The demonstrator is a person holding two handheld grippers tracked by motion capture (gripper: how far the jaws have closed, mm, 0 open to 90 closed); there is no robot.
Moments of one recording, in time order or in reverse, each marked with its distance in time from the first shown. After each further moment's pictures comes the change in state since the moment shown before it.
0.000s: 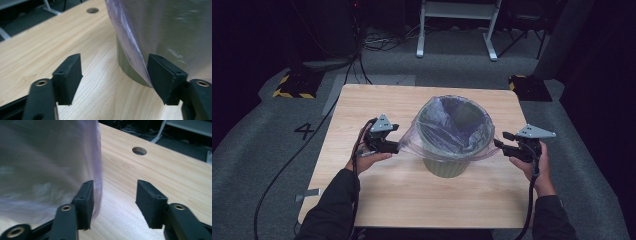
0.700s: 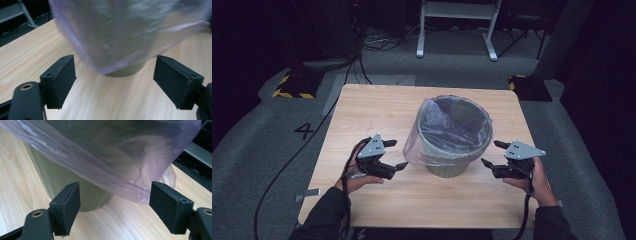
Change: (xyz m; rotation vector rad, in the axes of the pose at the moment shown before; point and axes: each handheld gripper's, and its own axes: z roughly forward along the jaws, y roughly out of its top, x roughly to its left) left arm -0.053 -0.016 -0.039 -0.067 -0.110 0.108; right arm 0.062 0.003 -0.019 -0.028 0.091 -0.290
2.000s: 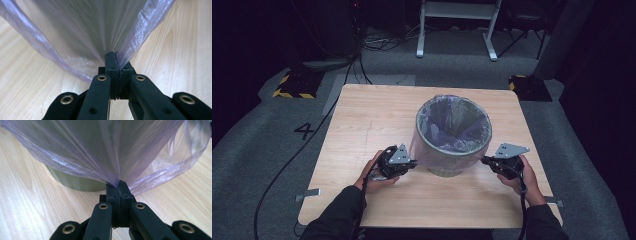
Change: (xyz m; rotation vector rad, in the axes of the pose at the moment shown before) left arm -0.005 -0.025 0.070 0.231 -0.040 0.082; right arm -0.001 -0.027 0.036 0.142 0.101 0.061
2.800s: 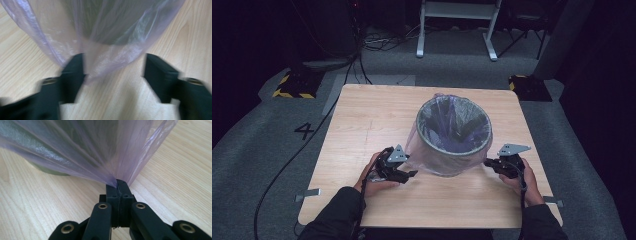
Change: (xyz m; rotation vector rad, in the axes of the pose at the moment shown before) left arm 0.004 -0.017 0.003 0.011 0.022 -0.156; right arm -0.021 -0.033 0.018 0.046 0.029 0.177
